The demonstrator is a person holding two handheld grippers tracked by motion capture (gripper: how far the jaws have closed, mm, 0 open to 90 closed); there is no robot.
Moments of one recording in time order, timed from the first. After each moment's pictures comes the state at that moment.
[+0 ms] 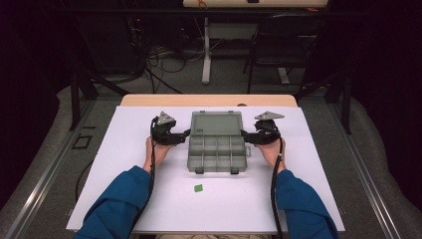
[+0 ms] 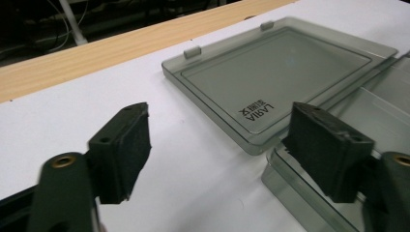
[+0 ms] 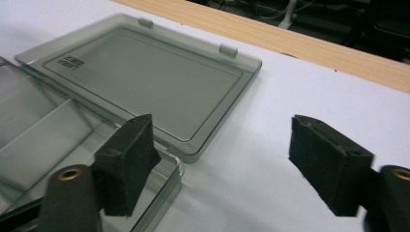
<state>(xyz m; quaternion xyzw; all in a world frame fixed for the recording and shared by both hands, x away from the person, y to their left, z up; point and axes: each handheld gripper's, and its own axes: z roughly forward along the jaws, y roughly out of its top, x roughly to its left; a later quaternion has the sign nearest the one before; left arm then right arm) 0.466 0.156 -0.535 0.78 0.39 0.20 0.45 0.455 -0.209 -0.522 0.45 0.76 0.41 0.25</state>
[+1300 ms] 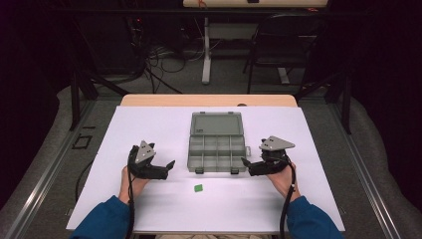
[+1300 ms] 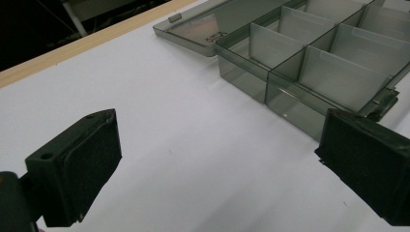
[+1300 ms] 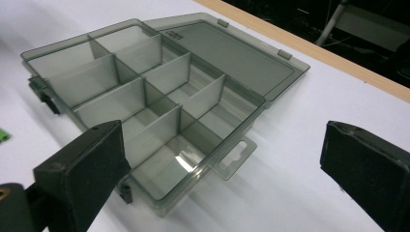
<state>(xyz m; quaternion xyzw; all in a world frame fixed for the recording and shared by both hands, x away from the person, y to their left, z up) 0.355 0.200 -0.537 0.80 0.34 0.25 0.43 0.353 -0.212 -0.509 0.34 0.80 0.43 0.26</state>
